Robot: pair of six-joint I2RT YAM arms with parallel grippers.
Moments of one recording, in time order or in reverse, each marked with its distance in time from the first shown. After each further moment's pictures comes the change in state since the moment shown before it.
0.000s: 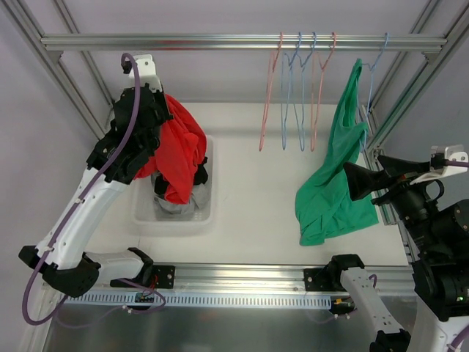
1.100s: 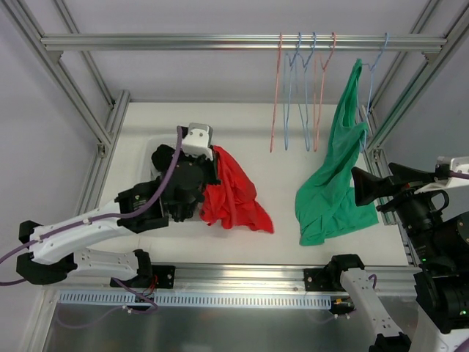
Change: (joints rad) left arm -0.678 -0.126 -0.358 0.090 -0.248 -0.240; right arm 0.000 -0.042 0.001 -0.054 0.095 -0.051
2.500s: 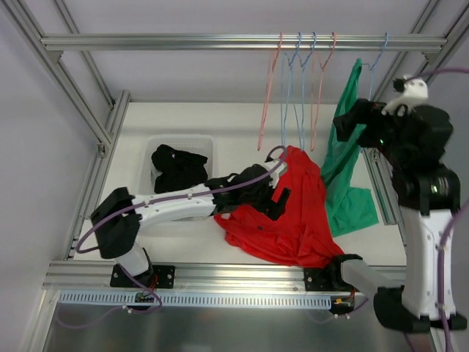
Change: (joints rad) left arm 0.184 0.481 -0.129 0.209 0.925 -0.053; right arm 0.002 0.565 0.187 0.047 0.021 0.019
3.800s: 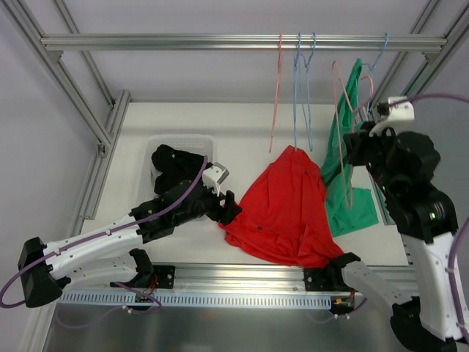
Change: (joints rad) left arm 0.054 -0.627 -0.422 0.019 -0.096 0.022; right arm 0.271 -0.278 -0.231 0.066 0.305 -0.069
